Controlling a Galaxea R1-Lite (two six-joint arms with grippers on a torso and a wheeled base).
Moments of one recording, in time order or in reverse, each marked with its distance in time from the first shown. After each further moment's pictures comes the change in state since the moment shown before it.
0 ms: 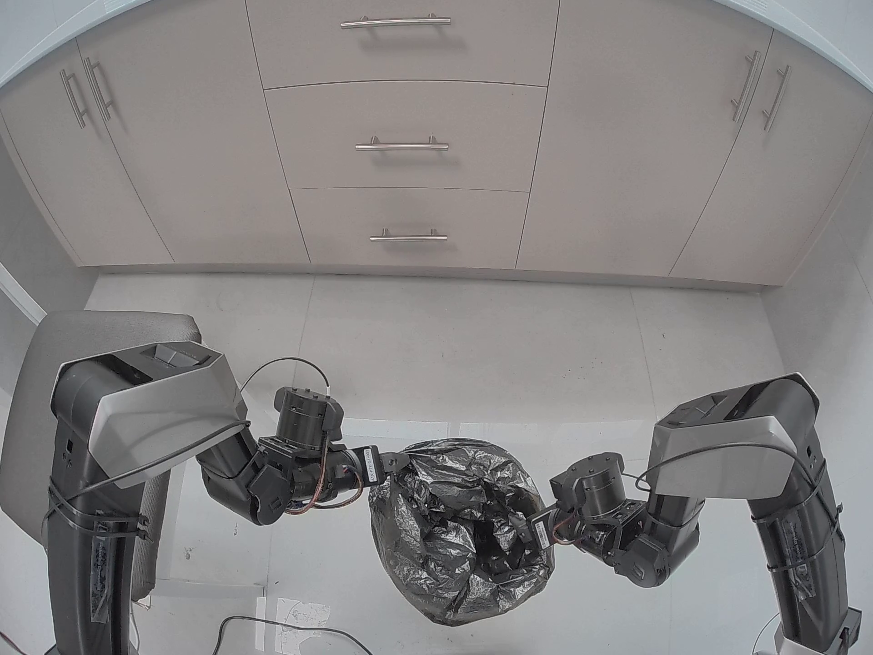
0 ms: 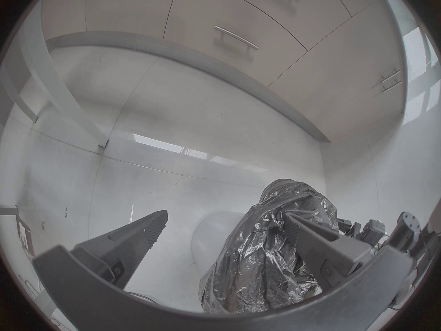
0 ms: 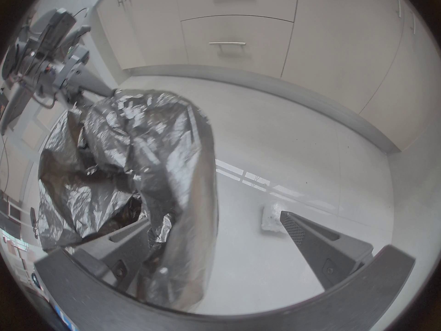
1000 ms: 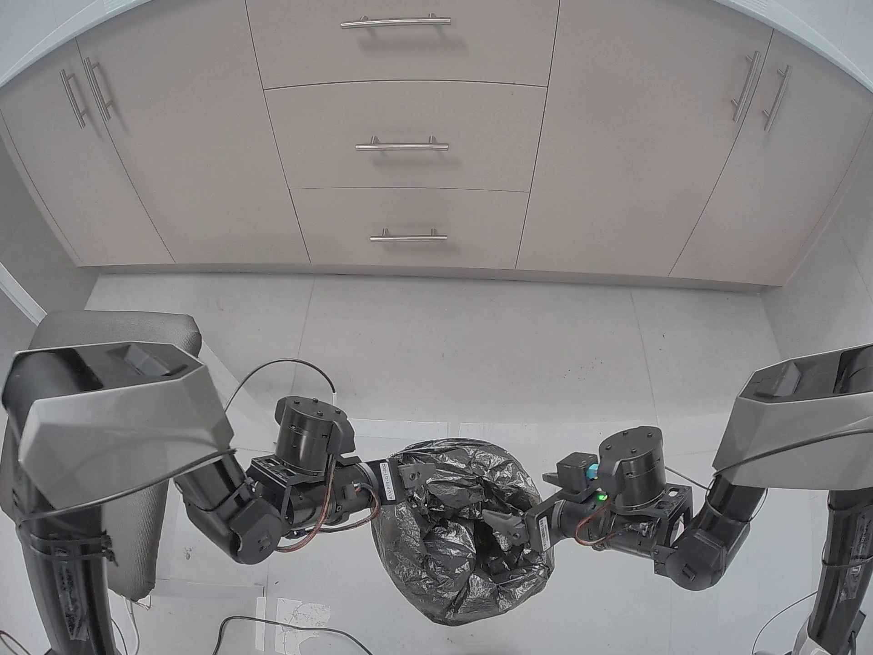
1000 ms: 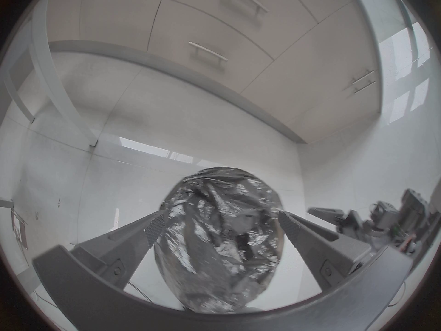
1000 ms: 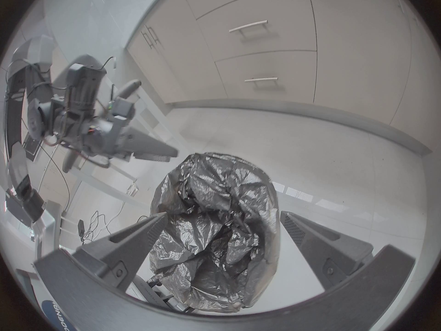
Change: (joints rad) left arm -0.133 -0.184 0.230 -0.140 0.039 -0.079; right arm 0.068 -0.308 0.182 -0.005 0.254 0.100
